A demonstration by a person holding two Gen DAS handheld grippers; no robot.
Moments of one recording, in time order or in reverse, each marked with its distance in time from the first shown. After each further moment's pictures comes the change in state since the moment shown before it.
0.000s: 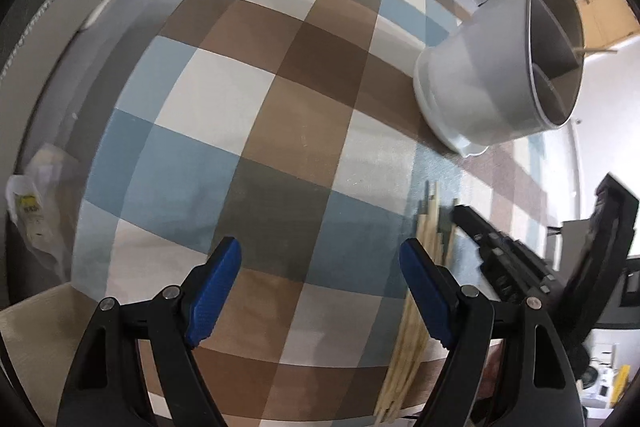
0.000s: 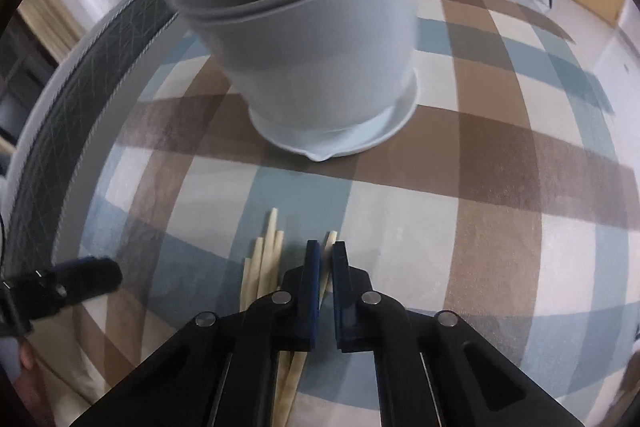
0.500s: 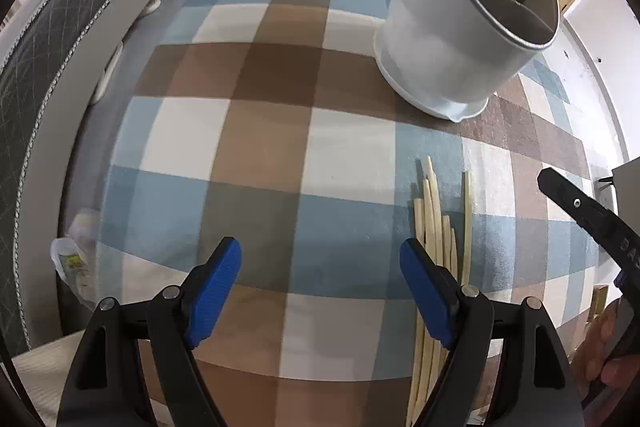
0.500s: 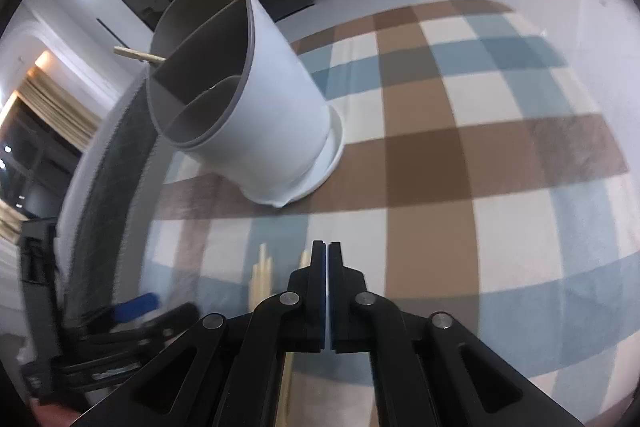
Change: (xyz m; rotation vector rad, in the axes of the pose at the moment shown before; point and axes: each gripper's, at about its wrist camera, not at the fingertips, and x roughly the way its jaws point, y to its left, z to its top) left arm 0.007 -0.043 -0.020 0.205 -0.064 0.170; right arm -0.049 -0.062 -0.006 0.212 -0.113 0.195
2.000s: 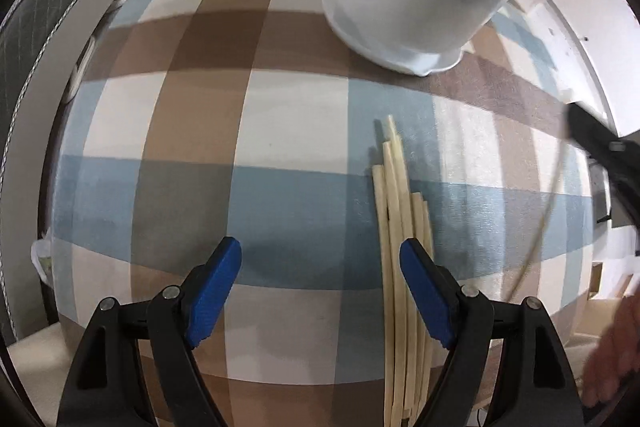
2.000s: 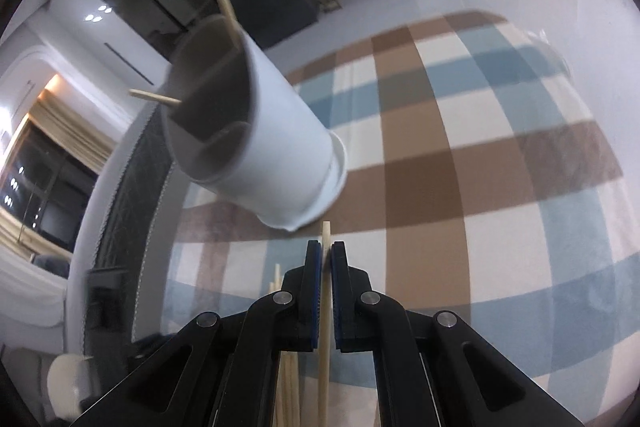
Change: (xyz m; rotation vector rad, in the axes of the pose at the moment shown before) left arm 0.030 -0.020 -0.003 0.052 0.062 -0.023; right arm -0.032 0.001 0.005 0.008 -0.114 0.042
